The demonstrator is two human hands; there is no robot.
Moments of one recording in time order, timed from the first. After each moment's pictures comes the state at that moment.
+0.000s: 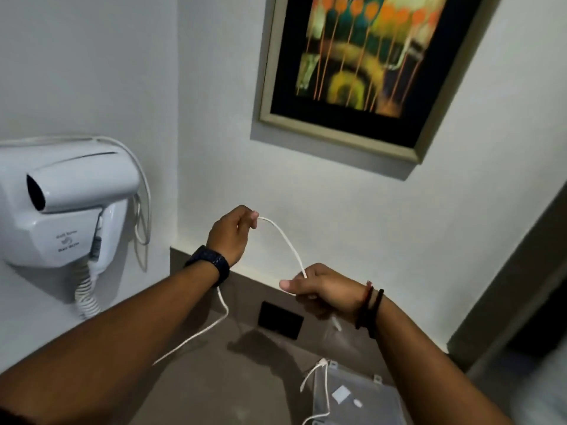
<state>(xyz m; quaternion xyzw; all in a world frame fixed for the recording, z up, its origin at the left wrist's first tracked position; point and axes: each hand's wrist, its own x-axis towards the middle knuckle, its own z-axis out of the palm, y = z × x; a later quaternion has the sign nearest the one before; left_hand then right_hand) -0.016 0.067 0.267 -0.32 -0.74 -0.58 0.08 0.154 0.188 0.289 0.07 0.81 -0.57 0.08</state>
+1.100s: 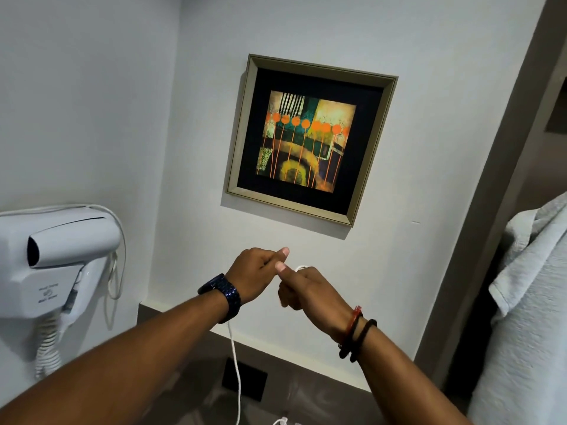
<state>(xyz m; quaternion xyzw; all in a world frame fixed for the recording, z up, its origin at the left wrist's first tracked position) 0.087 0.099 0.354 -0.49 -0.67 -0.56 0.07 0.229 0.158 0.390 0.03 0.89 -0.41 -0.19</state>
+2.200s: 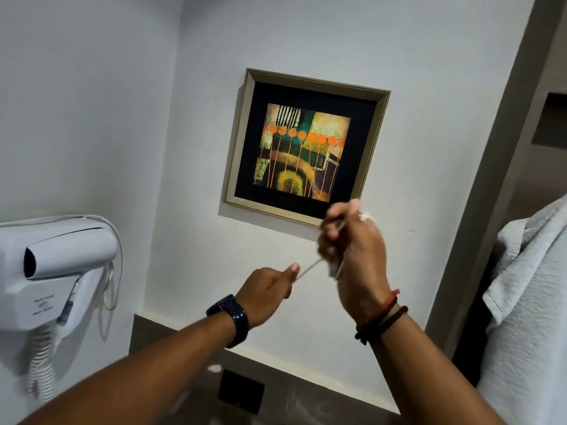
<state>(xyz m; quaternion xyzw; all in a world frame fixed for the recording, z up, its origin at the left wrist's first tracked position) 0.111 0.108 0.348 -0.50 -0.66 -0.57 0.02 0.249 0.156 0.449 -0.08 0.64 -0.63 -0.44</state>
